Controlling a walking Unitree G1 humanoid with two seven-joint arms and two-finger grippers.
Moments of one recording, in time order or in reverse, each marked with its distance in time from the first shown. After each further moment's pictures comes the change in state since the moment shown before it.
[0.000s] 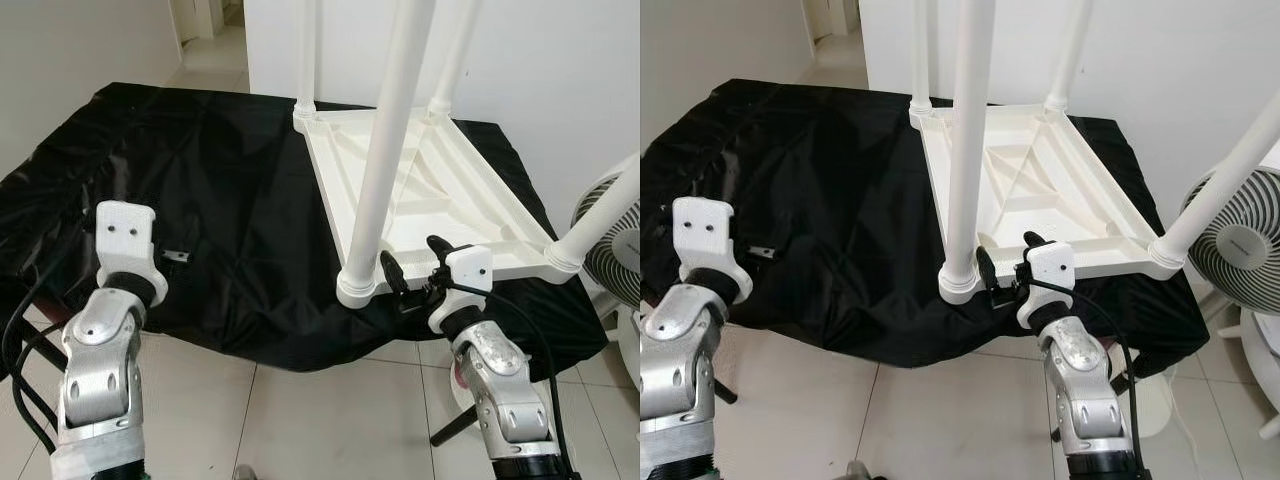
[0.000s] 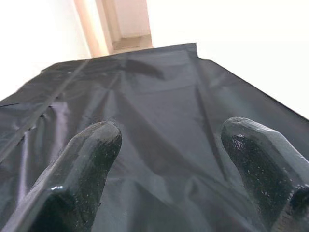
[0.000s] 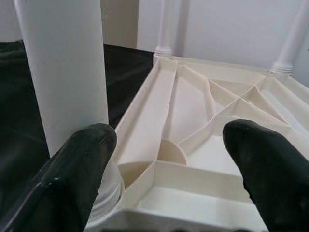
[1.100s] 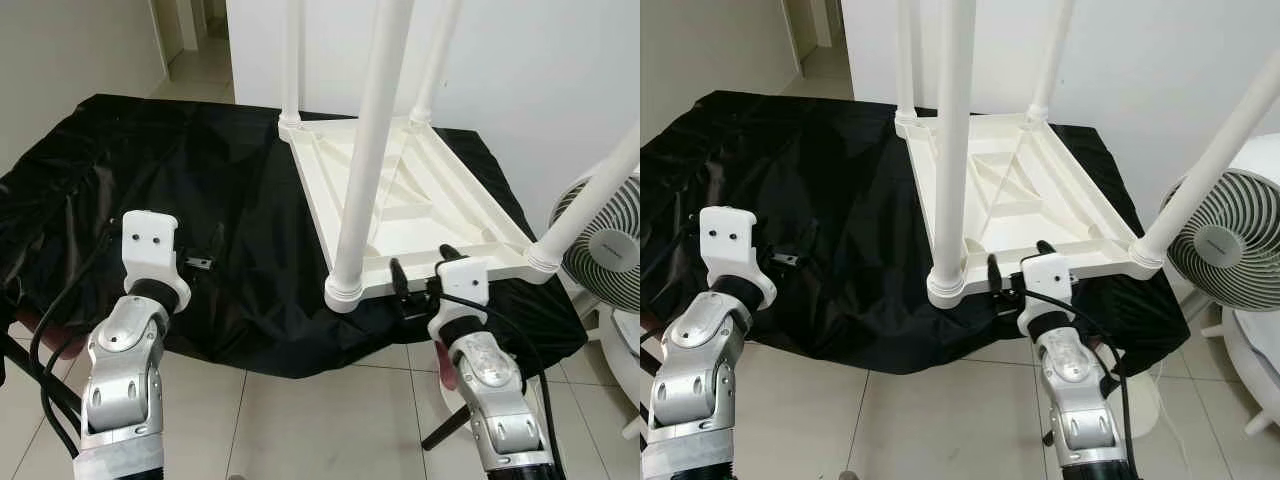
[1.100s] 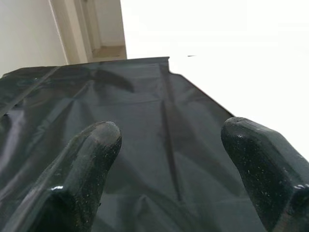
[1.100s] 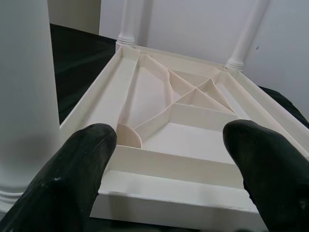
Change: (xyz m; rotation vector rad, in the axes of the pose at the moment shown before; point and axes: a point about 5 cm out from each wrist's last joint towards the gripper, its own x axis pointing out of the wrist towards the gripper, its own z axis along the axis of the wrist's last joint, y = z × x) left arm 0.005 -0.015 0.003 -0.081 -0.033 -0.016; right arm 0.002 0.001 -0.006 -0.090 0.042 -0.096
